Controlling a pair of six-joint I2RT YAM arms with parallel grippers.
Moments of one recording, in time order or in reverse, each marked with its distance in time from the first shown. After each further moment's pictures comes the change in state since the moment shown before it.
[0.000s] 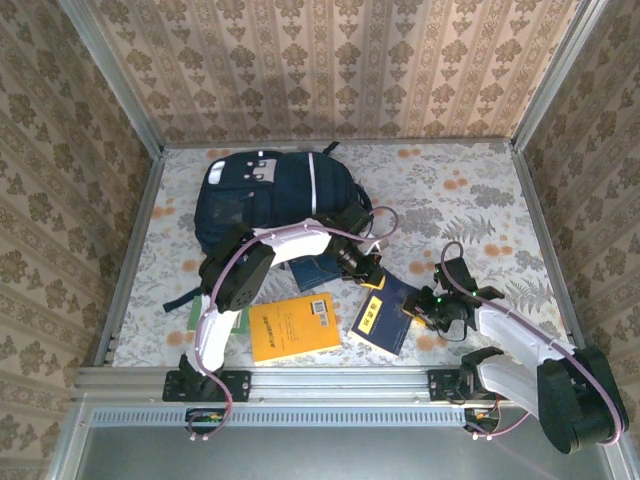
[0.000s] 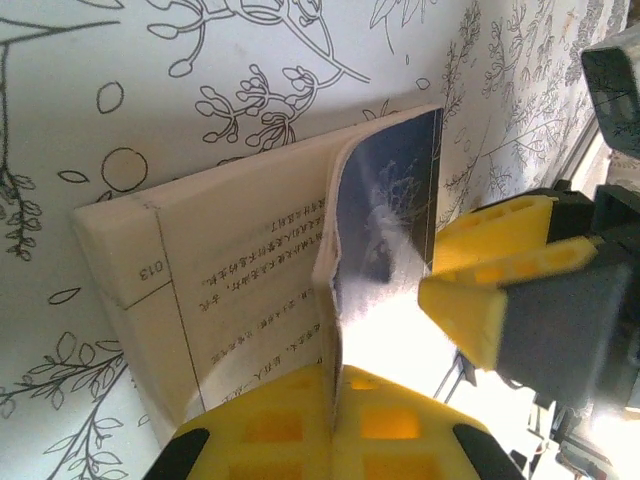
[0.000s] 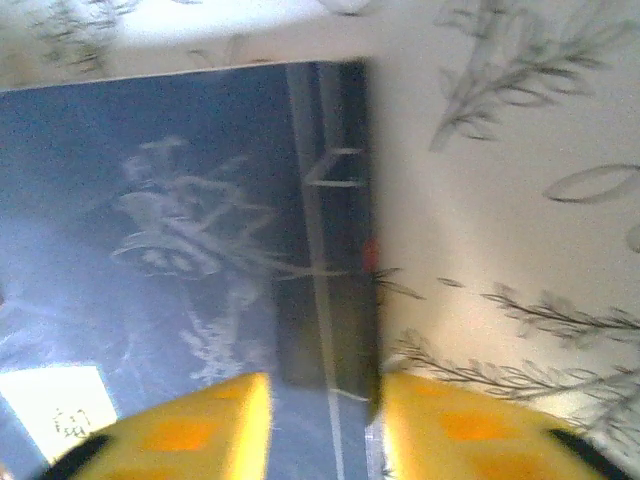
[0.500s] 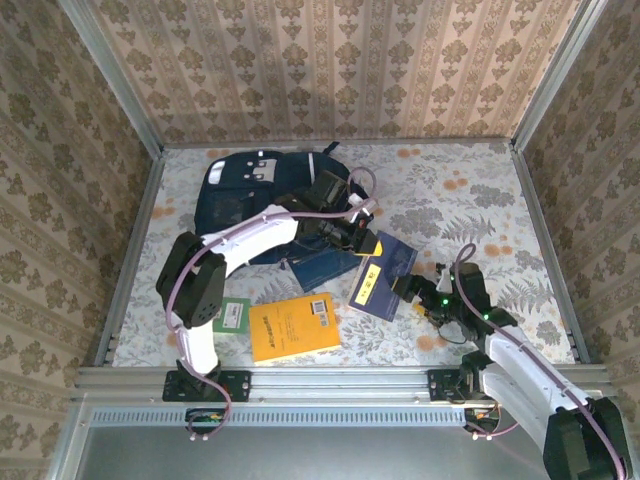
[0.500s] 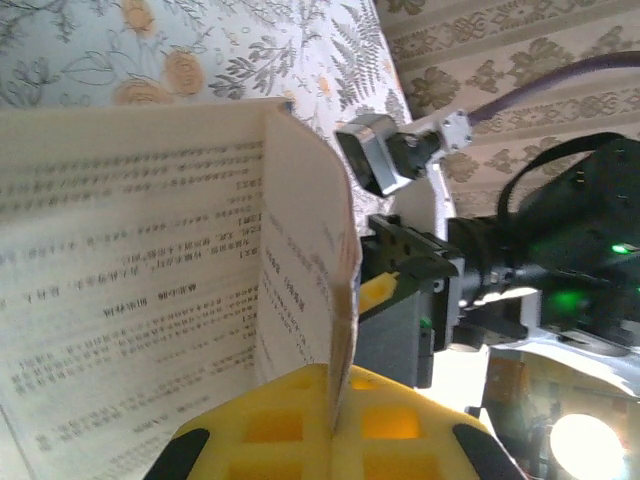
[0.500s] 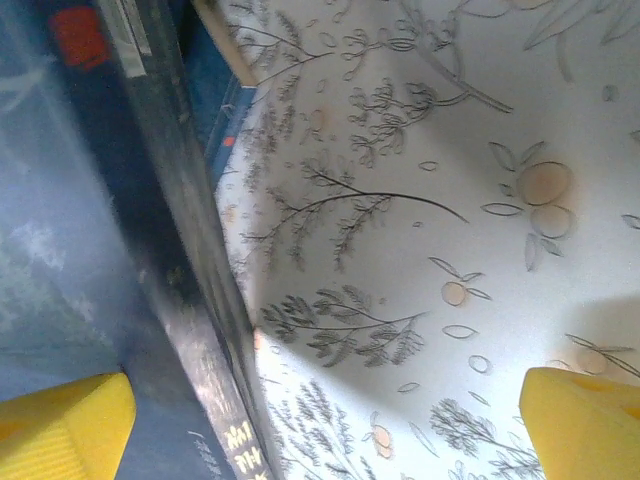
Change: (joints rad) left arm 0.089 -0.271 -0.056 0.108 0.130 -0.044; right arm -0.050 -0.251 -0.153 0.308 -0.151 0.018
